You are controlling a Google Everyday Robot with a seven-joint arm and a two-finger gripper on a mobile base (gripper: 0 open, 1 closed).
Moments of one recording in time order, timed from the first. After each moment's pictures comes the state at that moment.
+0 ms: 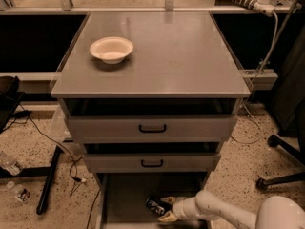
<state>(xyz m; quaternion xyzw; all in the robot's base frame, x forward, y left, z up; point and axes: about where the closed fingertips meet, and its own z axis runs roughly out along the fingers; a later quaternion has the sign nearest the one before) 0.495 -0.065 0.146 -0.58 0.70 0.24 0.33</state>
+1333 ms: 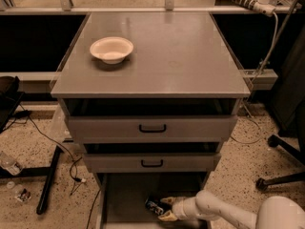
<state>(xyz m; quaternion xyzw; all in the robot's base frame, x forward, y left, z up) 0.495 -0.065 0.146 -0.58 0.70 0.24 0.33</state>
